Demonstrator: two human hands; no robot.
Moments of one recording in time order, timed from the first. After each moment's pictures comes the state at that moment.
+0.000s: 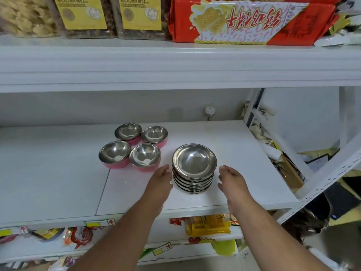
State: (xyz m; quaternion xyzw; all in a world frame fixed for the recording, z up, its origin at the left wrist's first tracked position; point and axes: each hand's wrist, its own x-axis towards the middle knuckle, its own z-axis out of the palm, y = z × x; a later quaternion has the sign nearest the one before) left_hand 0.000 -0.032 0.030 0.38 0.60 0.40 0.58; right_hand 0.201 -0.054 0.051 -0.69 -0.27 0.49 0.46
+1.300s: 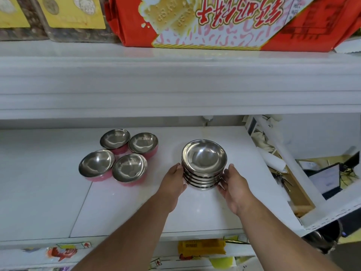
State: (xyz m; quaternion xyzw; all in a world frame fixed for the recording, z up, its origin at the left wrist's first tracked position) left_hand 0.087 0.047 0.027 0.32 0.54 0.42 0.65; right_hand 0.267 0.038 0.024 -0.59 -0.15 0.61 0.51
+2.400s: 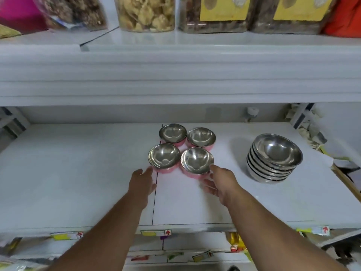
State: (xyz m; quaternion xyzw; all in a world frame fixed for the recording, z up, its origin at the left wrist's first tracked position) left_hand -0.228 0.049 -0.002 0.18 0.67 0.46 0.55; right_hand 0.002 0.032 0.038 -0.67 -0.23 0.58 0.40
